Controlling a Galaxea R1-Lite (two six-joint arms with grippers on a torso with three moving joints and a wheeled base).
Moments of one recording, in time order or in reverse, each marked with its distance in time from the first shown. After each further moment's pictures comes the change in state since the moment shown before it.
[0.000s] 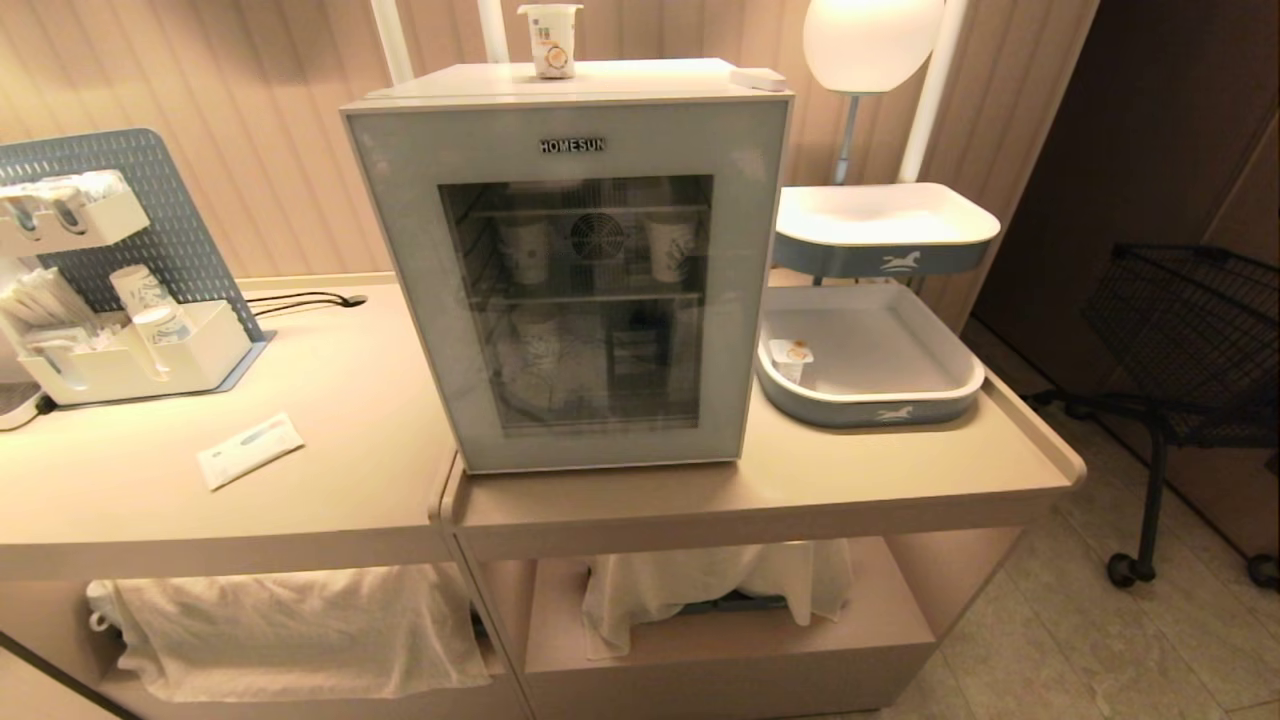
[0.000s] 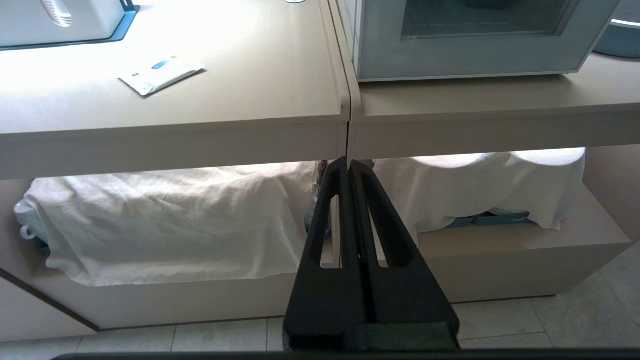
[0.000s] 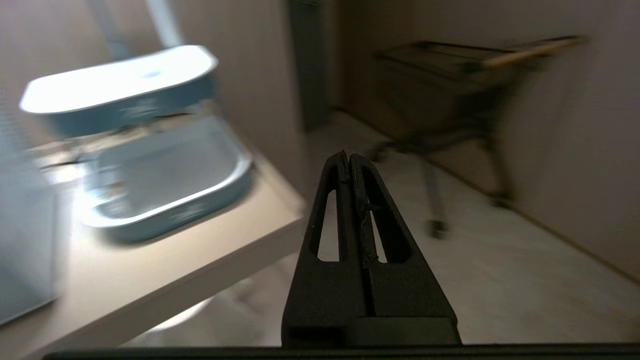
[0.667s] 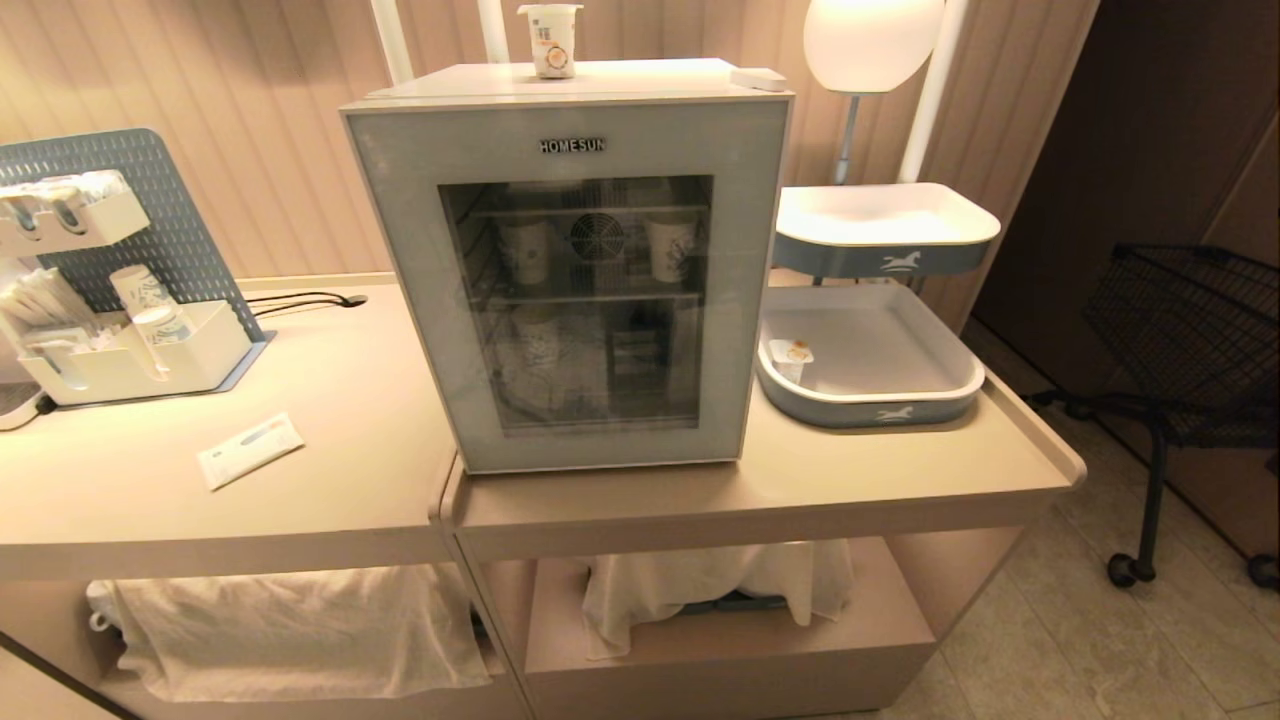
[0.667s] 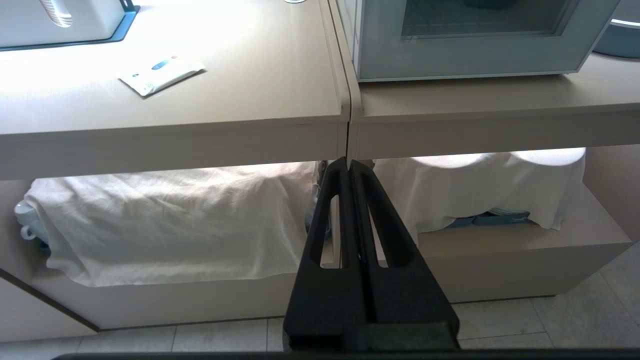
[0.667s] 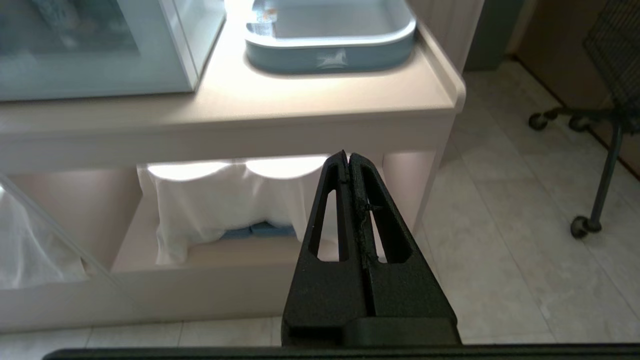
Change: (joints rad) left arm 0.000 0.000 0.000 0.000 -0.001 0.001; right arm -0.058 -0.337 0.562 -0.054 0.554 -0.018
